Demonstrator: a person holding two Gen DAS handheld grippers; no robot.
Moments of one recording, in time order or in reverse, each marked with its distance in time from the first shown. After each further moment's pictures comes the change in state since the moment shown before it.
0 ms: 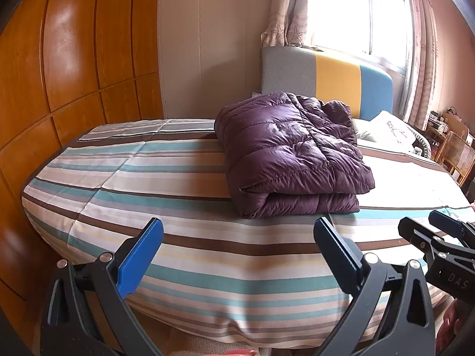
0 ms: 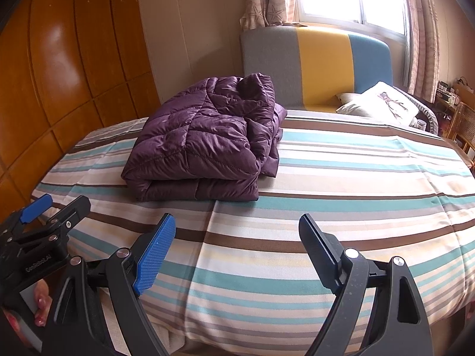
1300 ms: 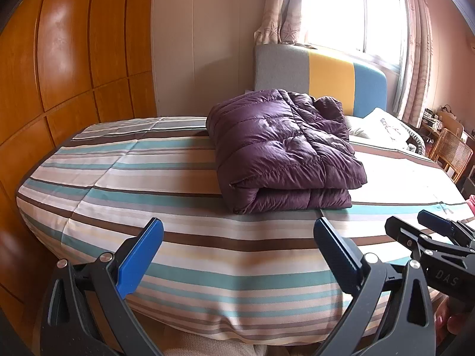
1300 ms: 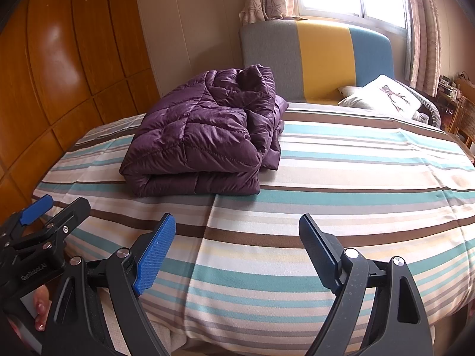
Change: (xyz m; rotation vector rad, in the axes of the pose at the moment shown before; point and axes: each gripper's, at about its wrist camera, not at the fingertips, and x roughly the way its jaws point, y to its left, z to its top) left arm -0.003 -0.004 -0.003 0.007 0.009 -0.035; right arm 0.007 -0.002 -0.003 0.011 0.032 0.012
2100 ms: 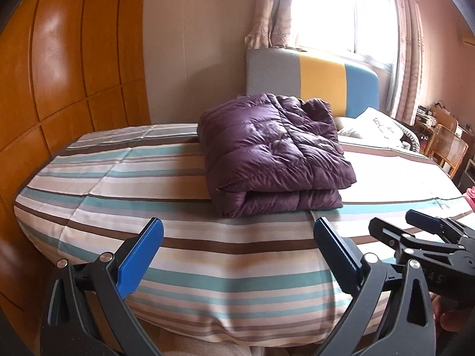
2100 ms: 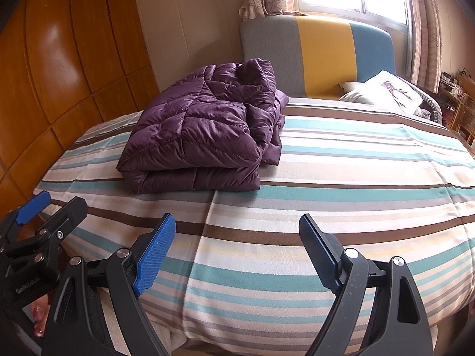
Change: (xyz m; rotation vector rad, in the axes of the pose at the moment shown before) left arm -0.005 -0.013 -0.001 0.036 -0.024 -0.022; right arm 0.006 -0.002 -0.001 0.005 0.017 0.002
